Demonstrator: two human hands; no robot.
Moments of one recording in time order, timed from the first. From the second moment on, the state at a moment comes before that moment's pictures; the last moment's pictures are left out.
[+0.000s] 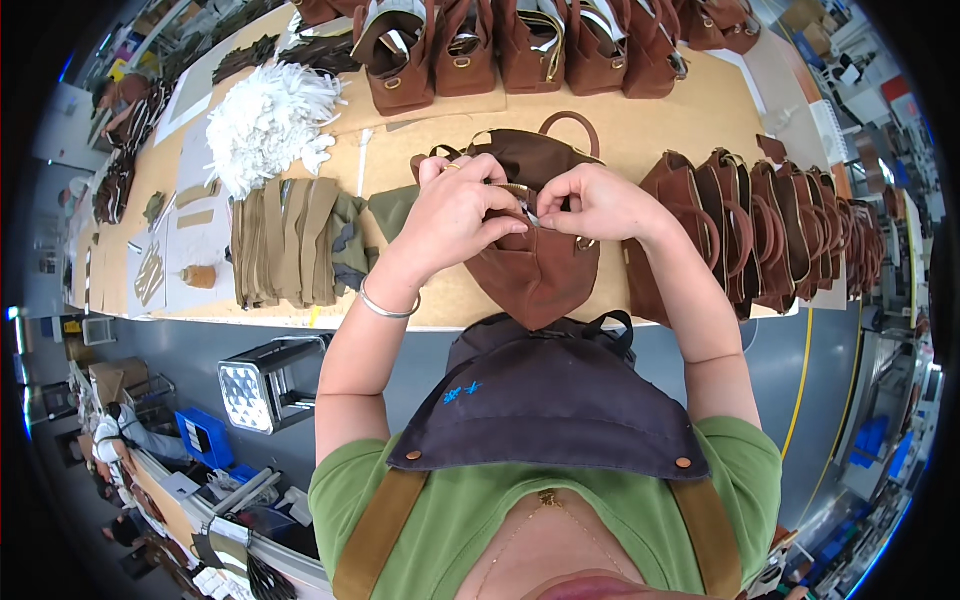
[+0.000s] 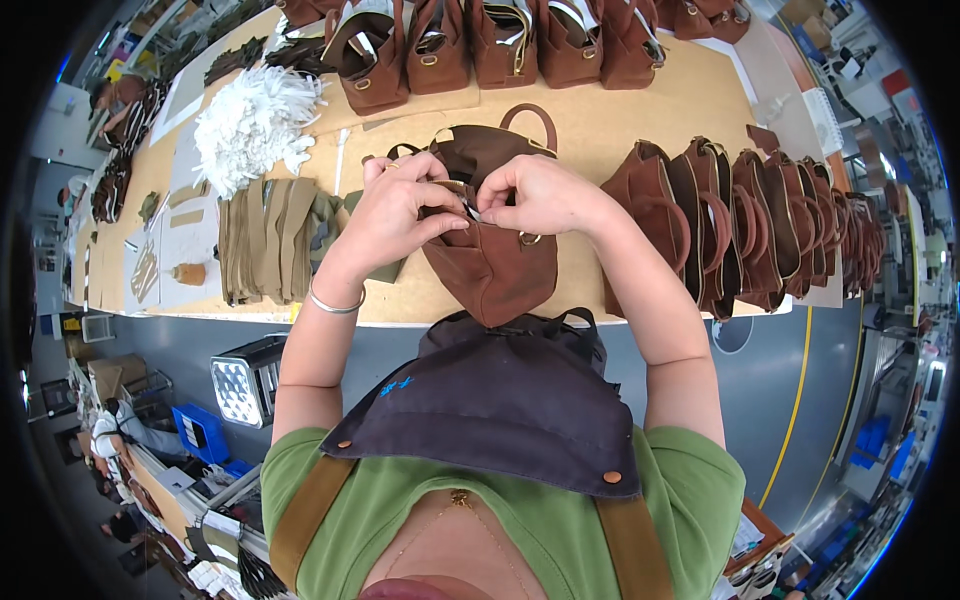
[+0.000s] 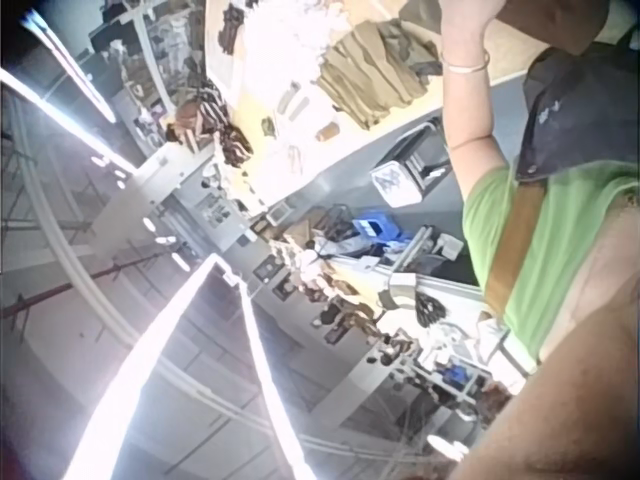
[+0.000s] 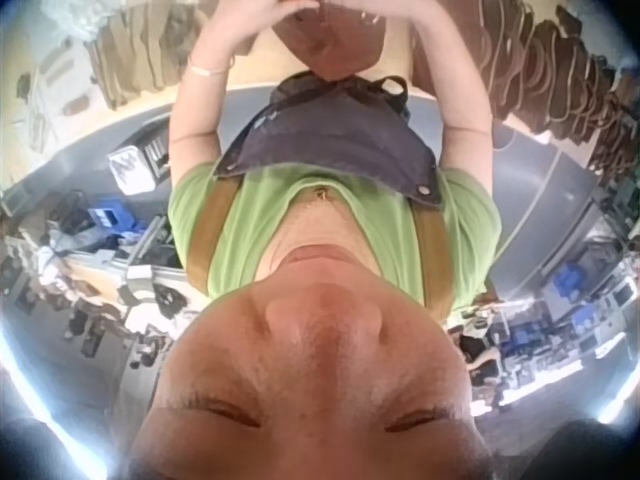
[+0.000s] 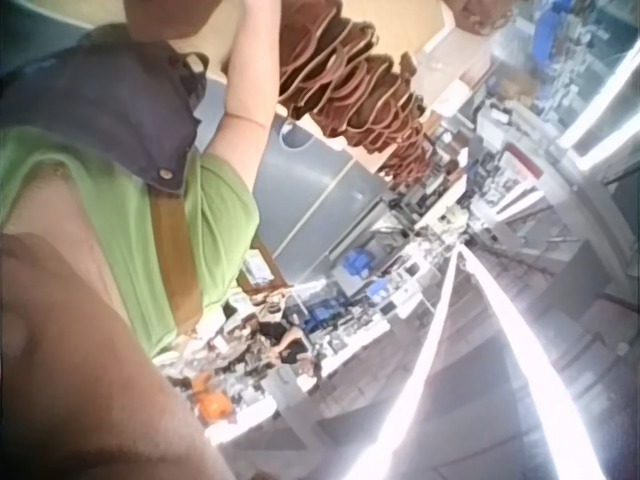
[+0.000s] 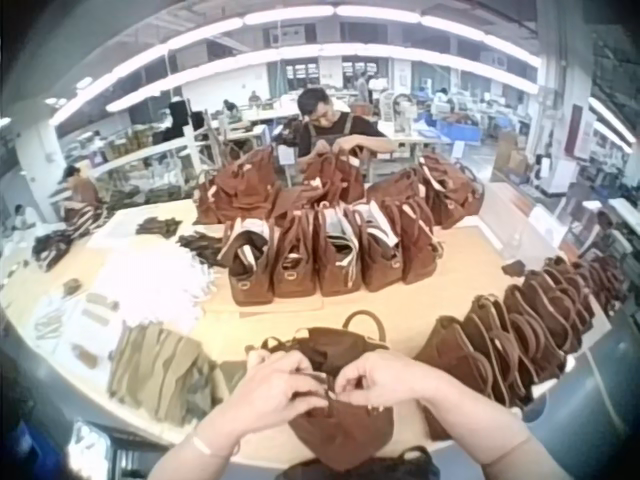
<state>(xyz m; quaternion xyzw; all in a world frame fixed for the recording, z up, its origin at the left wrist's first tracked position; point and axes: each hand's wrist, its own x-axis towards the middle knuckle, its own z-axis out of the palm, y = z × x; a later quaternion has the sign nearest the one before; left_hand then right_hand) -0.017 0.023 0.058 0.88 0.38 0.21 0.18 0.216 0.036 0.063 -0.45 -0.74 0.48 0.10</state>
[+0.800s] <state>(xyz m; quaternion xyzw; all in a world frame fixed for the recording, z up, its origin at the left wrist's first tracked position) -0.011 0.023 0.058 0.89 0.38 0.20 0.16 0.218 0.032 0.079 -0.43 -0.79 0.42 0.07</state>
